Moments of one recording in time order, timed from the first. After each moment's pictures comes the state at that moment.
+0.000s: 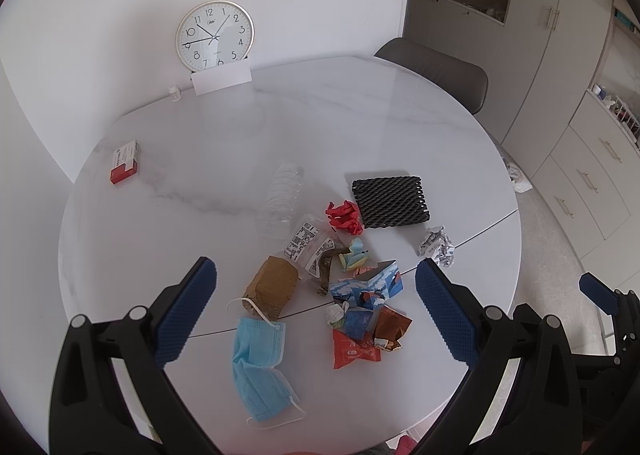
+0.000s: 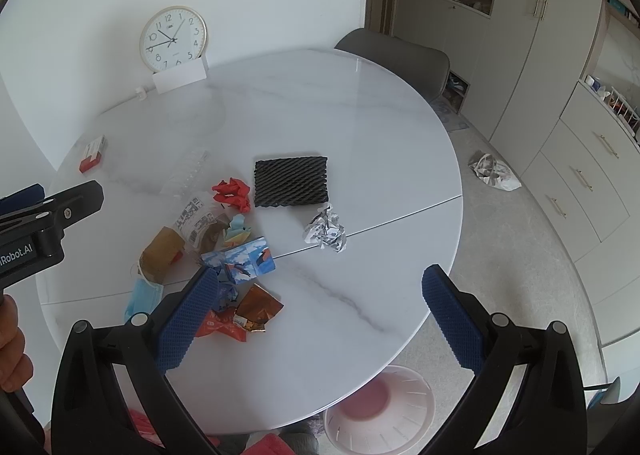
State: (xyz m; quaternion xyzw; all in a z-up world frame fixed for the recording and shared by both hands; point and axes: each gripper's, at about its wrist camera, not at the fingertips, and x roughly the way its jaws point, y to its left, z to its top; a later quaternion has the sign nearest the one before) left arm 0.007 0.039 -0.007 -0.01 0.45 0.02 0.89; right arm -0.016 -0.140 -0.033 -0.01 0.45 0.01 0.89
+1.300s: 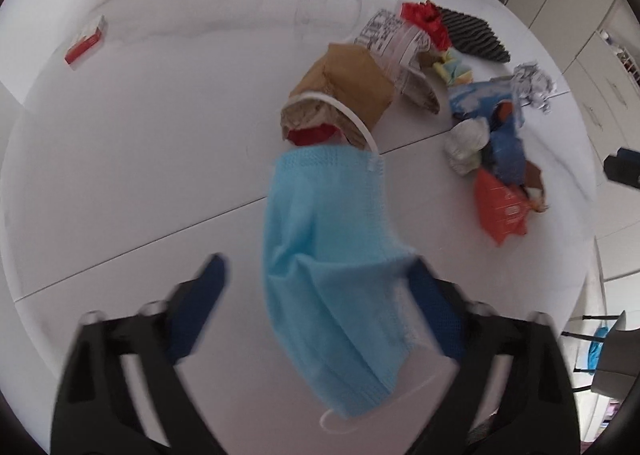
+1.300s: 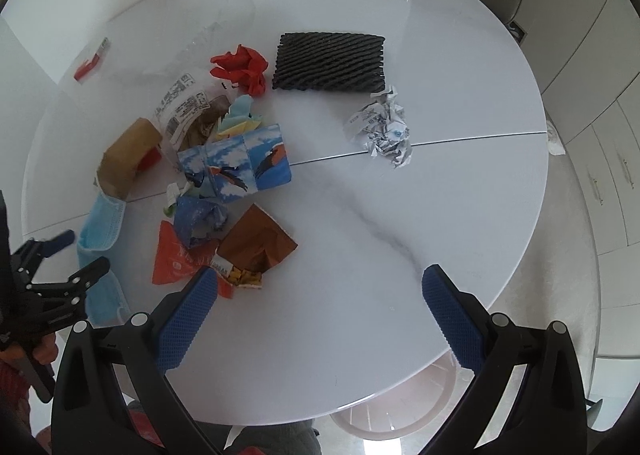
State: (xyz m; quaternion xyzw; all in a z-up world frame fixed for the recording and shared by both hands) left arm -0.025 0.137 -0.230 -0.01 0.58 -0.02 0.82; right arm 0.031 -0.120 -0.165 -0.05 0.59 0.08 0.80
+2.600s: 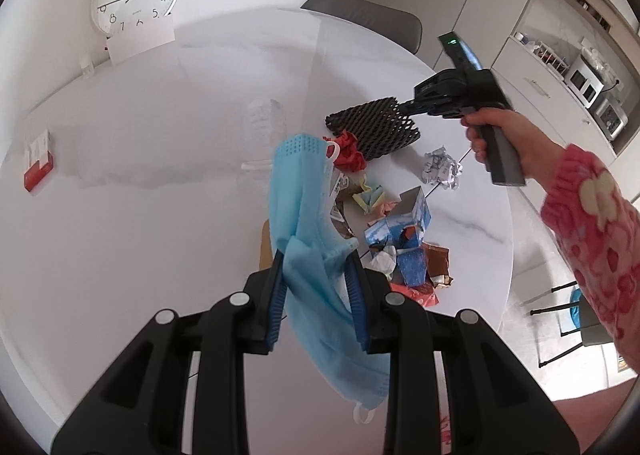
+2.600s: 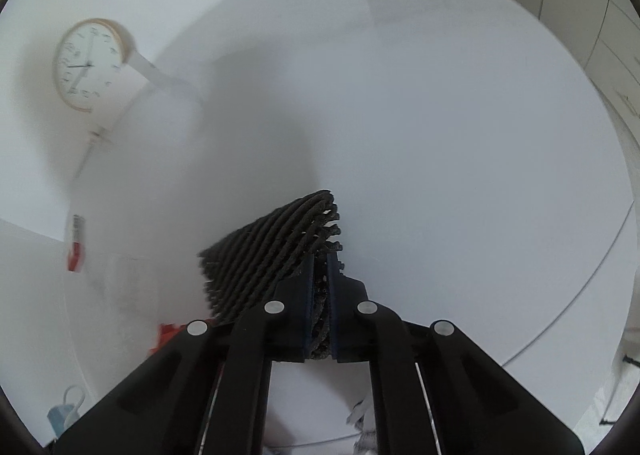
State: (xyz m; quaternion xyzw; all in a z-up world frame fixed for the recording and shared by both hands) left arm 0.027 0.150 -0.103 0.00 0.49 -0.17 0.85; right arm 0.252 -0.171 -0.191 0.17 0.56 0.05 0.81
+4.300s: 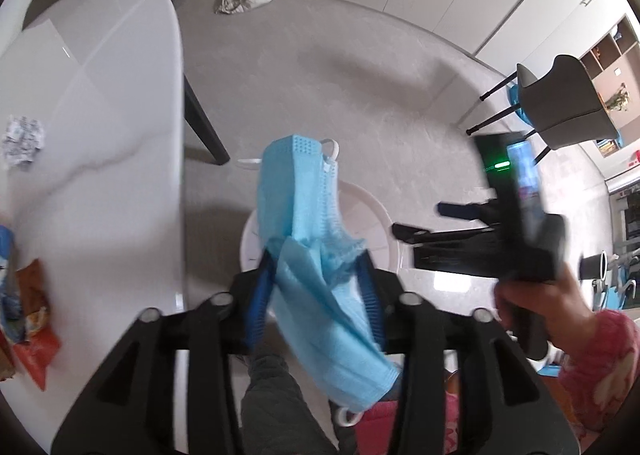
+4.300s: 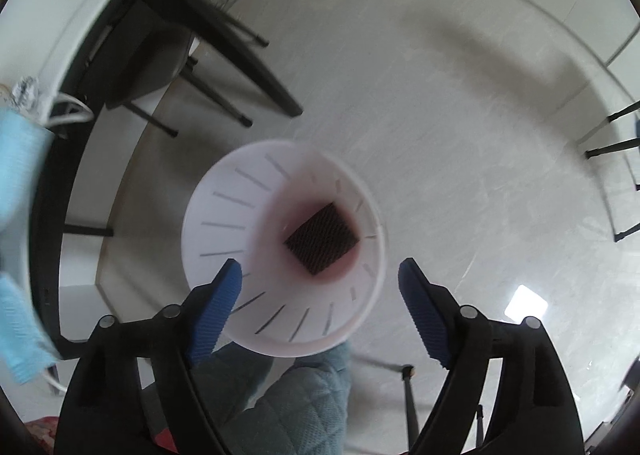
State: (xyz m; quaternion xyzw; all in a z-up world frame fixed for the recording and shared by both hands) left arm -0.104 -0.248 -0.211 0.22 0.57 -0.41 0.68; right arm -0.218 -0.394 -0.340 0.28 0.59 -0.17 0.74
